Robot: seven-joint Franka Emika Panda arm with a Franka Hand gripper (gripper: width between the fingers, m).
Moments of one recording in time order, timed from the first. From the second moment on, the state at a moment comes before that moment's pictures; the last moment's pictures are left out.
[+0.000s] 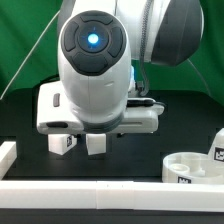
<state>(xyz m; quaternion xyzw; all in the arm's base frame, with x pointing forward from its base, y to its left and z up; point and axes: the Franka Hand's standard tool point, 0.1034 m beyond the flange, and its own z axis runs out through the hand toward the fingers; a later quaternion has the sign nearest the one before) 0.498 -0.053 0.030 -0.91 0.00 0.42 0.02</state>
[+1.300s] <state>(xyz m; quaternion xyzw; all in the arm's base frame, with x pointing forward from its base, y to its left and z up) 0.483 -0.050 0.004 -0.91 -0.04 0.42 0.04</state>
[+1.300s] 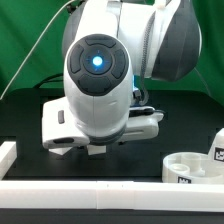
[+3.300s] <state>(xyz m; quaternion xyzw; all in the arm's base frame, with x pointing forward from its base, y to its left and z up) 0.571 0.002 0.086 -0.97 0.05 0.22 0.04</state>
